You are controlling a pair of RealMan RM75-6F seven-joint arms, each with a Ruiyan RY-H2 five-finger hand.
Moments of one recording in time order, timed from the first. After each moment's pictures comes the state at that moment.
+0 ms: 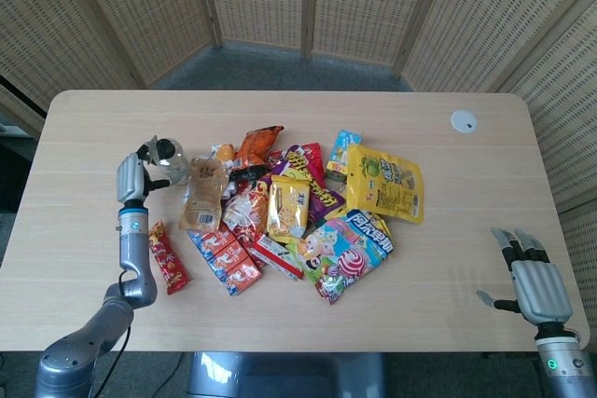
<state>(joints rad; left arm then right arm) -0.80 -2.10 -0.44 -0.30 1.11 0.97 -0.61 0.12 -1.15 0.03 -1.61 -1.42 1.33 -0.10</state>
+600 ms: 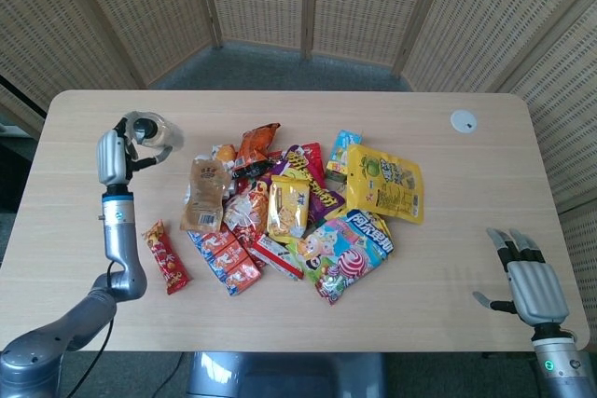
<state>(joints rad) -0.76 -1.91 -0.46 -0.59 1.15 1.22 -0.58 0.12 -1.15 0.03 -1.63 -1.44 1.34 -0.10</state>
